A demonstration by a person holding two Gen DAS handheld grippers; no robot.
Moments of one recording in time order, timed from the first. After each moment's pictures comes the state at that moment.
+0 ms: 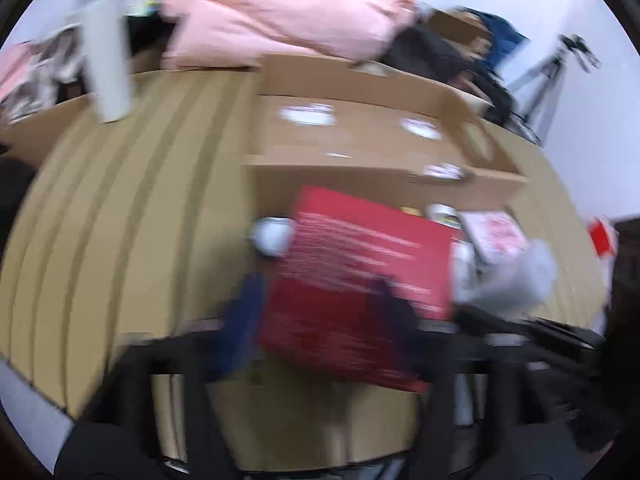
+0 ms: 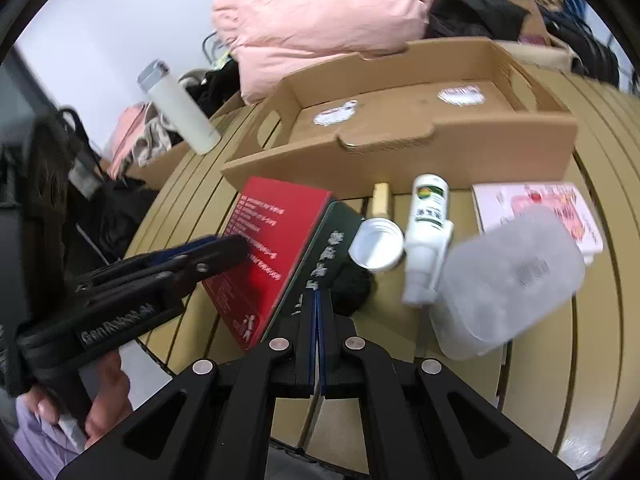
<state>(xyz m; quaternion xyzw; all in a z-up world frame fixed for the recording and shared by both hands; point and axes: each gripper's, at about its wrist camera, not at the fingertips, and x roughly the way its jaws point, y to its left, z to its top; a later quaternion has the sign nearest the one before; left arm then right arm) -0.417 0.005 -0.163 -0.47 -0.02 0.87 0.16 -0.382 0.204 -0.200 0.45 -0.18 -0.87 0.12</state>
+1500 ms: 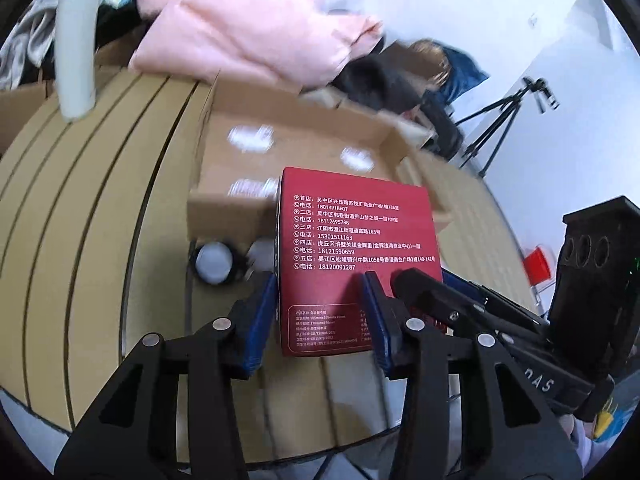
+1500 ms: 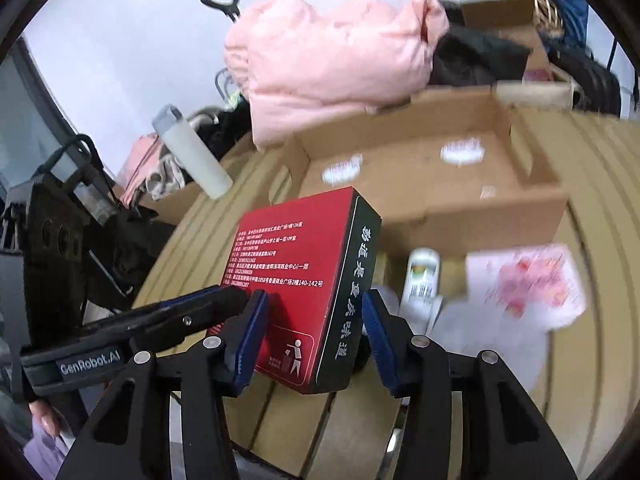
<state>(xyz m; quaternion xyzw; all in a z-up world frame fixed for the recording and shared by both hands) -0.414 0.017 -0.121 -0.45 -0.12 0.85 0.26 -0.395 0.222 -0.143 0.39 -0.17 -0.90 0.12</state>
